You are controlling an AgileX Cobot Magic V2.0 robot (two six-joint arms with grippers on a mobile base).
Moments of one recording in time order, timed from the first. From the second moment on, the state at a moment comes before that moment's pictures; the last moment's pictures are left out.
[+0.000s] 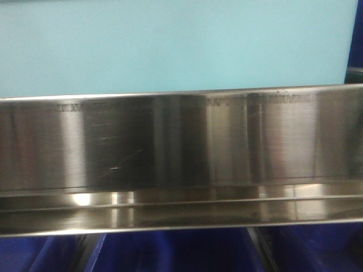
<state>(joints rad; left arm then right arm) -0.44 1.51 -1.64 0.26 1.22 -0.52 0.42 1.57 -1.66 -0.15 1.23 0.47</state>
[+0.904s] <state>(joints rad) -0.44 1.50 -1.62 0.27 1.22 -0.53 0.42 1.57 -1.67 -0.15 1.23 0.47</state>
